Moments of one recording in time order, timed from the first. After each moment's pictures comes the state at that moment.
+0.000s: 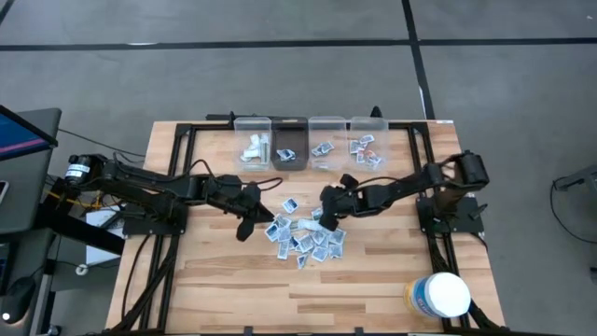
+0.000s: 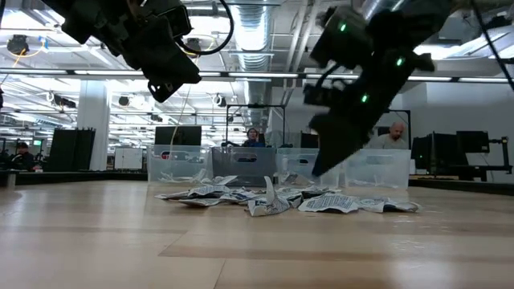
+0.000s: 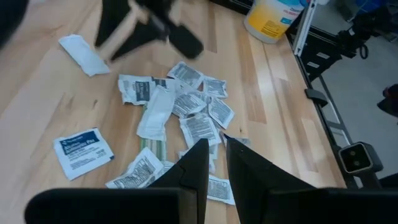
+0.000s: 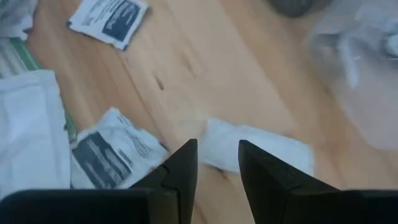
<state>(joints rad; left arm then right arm) -0.08 1.03 0.59 0.08 0.14 -0.29 0.09 1.72 0.85 -0.18 0.47 0.41</state>
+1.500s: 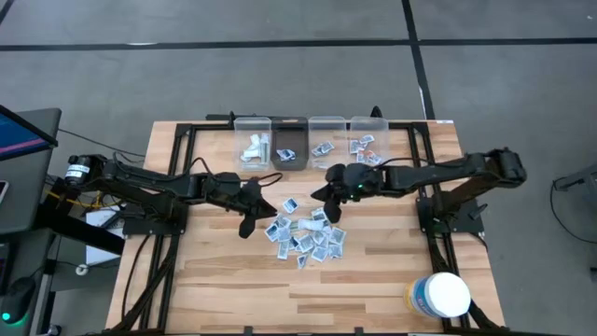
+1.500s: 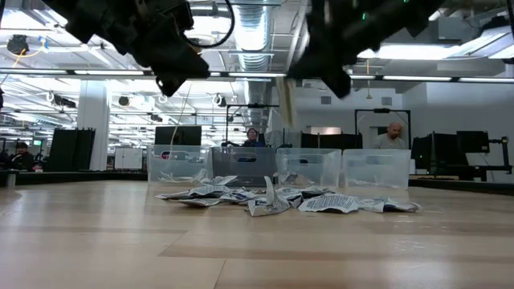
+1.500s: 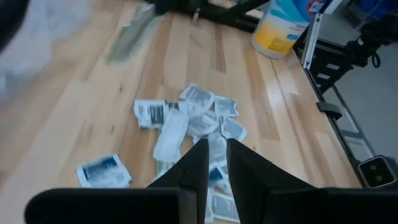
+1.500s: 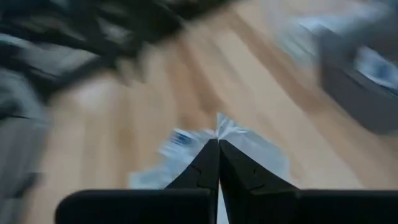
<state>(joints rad) -0.07 1.03 0.59 0.14 0.10 -0.22 0.01 1.40 0.85 0.03 0.05 0.45</state>
